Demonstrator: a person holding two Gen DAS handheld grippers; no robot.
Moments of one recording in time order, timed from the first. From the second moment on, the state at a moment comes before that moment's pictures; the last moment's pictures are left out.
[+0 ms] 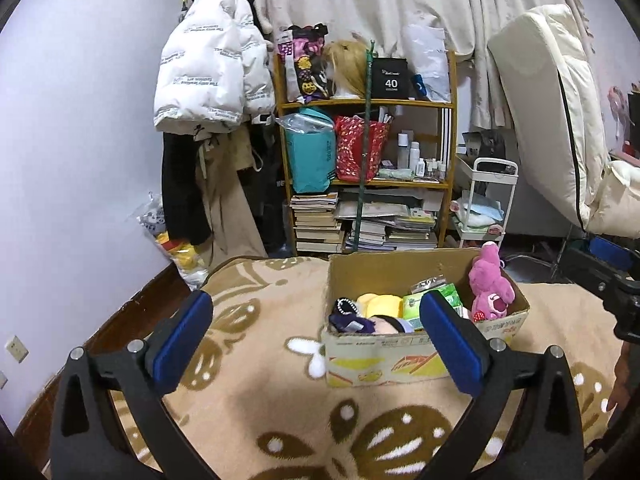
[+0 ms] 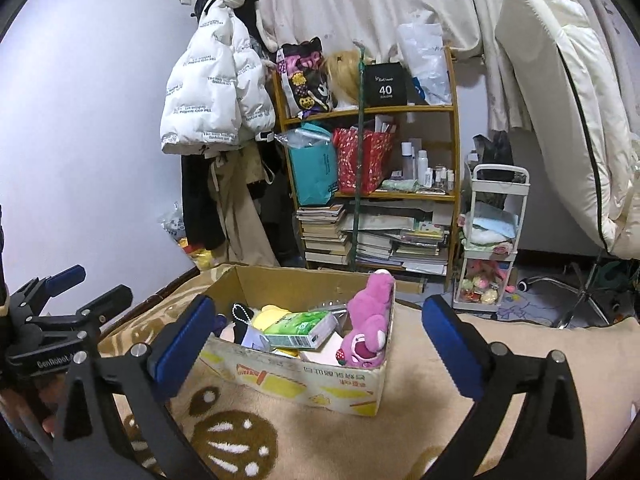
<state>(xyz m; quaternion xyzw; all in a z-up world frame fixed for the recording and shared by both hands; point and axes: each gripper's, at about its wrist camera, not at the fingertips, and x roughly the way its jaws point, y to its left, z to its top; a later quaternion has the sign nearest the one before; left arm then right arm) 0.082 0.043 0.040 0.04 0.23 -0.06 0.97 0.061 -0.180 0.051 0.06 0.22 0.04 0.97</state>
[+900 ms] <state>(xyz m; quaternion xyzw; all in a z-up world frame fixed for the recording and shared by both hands) 0.006 0.049 0.051 0.06 0.21 -0.06 0.98 -0.011 -0.189 0.064 0.06 0.18 0.02 0.98</state>
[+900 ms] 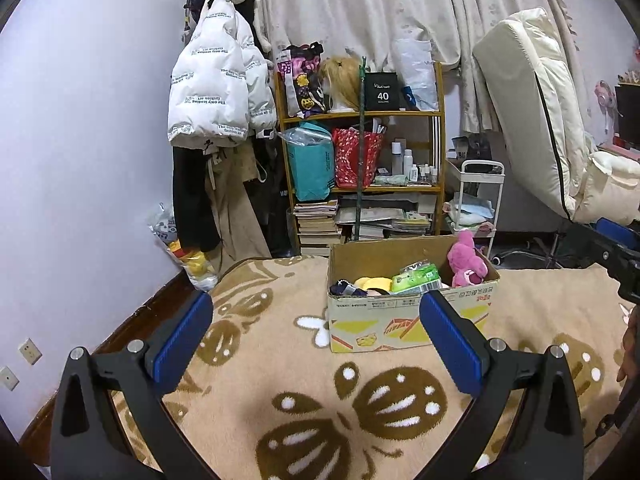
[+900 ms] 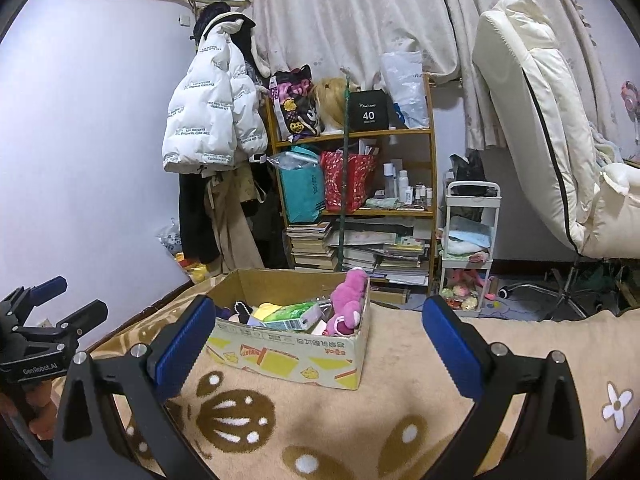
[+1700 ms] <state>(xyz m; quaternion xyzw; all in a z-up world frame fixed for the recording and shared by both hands) 0.032 0.039 0.031 0.06 0.22 -0.06 0.97 0.012 -0.196 0.045 0.06 0.20 0.02 0.98</state>
